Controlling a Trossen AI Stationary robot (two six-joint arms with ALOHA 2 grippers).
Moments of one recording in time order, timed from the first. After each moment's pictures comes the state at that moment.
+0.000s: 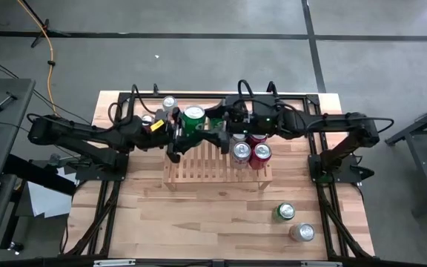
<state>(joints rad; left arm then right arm) -0.07 1.15 0.81 0.65 -0.17 -0.26 0.03 1.57 1.59 -0.03 0.08 0.33</state>
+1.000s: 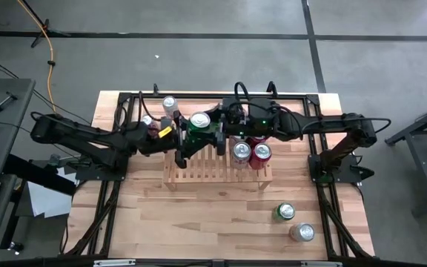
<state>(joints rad) -0.12 1.20 0.81 0.64 -0.29 -0.10 0.03 1.59 1.59 0.01 0.09 0.35</state>
